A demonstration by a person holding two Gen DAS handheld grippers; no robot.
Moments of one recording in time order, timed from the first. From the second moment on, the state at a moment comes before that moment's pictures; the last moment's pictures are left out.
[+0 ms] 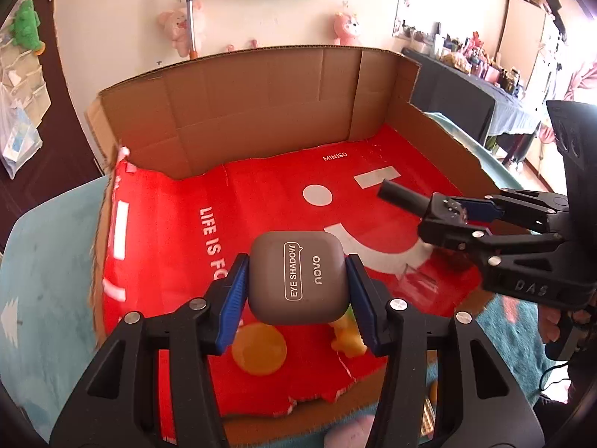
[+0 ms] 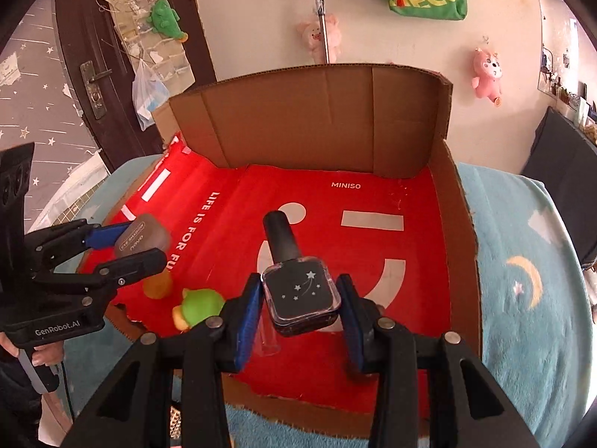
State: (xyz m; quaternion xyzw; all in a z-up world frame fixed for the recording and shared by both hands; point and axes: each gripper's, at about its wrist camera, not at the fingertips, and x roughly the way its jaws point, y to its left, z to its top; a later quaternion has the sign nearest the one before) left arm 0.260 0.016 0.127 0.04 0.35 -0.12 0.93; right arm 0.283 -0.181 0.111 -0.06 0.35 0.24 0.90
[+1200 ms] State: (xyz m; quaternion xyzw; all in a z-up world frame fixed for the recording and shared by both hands) left arm 0.310 0.000 0.087 0.05 0.44 -0.13 0.89; right arm 0.336 -0.152 0.079 -0.16 0.42 0.23 0.86
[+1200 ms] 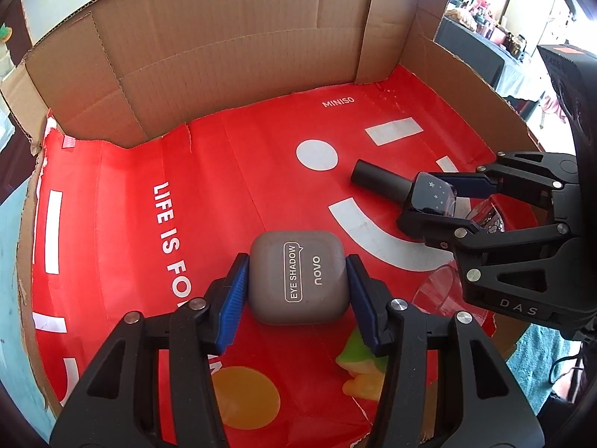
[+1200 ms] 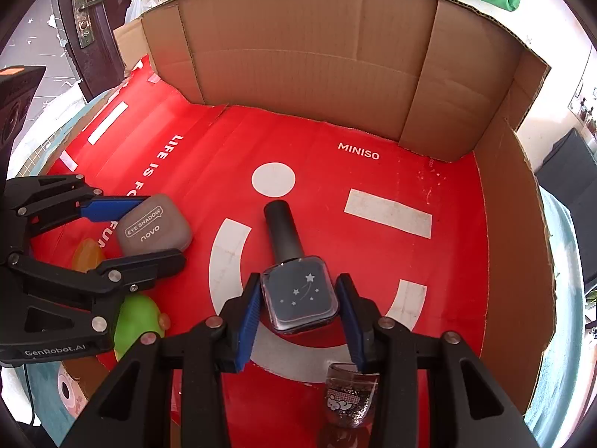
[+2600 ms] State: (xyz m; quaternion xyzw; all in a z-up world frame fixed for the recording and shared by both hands) left arm 0.233 0.035 0.153 -0.01 0.30 -0.08 0.95; right arm 0.286 -0.190 0.145 -0.10 0.34 0.23 0.90
